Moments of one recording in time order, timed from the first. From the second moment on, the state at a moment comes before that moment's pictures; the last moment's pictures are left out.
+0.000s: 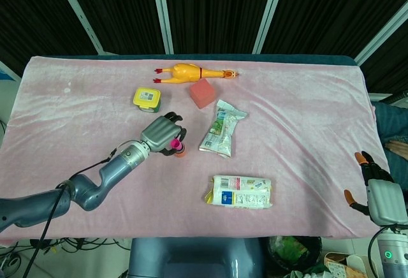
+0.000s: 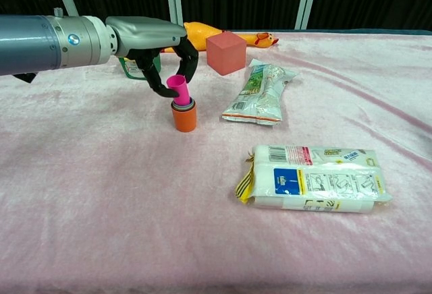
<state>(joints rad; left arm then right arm) -1.03 -1.53 -0.15 -1.26 1.28 0.68 0.12 0.08 -1.13 0.11 -1.67 -1.36 1.43 -0.07</state>
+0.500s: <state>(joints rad) -1.03 -1.47 -0.15 -1.31 1.28 0.69 0.12 0.08 -1.13 0.11 -1.67 -1.36 1.43 -0.07</state>
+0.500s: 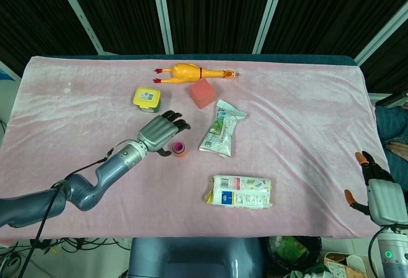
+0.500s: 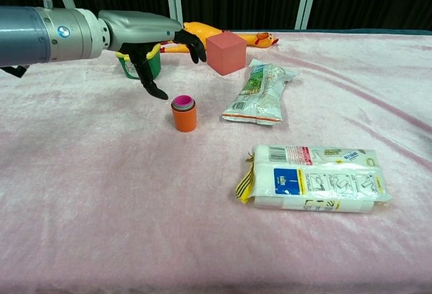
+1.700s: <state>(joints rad) -0.25 -1.03 0.12 -1.69 1.47 1.52 0.01 0.08 -1.13 0.10 -1.66 -1.40 1.46 -0.08</state>
